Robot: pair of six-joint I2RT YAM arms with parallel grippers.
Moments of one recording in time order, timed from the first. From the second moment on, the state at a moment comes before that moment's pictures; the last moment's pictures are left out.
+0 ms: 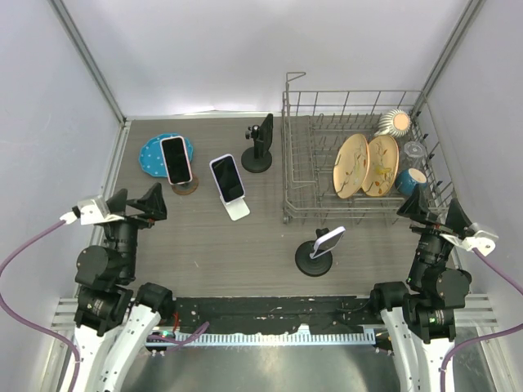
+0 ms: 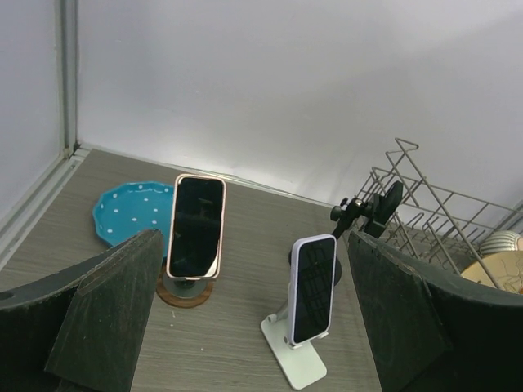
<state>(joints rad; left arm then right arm) -0.33 0.23 0.69 -0.23 -0.38 -0.26 0.07 0.01 0.51 -0.04 0.43 0.13</state>
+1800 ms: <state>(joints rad) -0.33 0.39 0.72 -0.24 -0.06 -0.23 0.13 0.58 1.06 -0.90 -0.63 0.21</state>
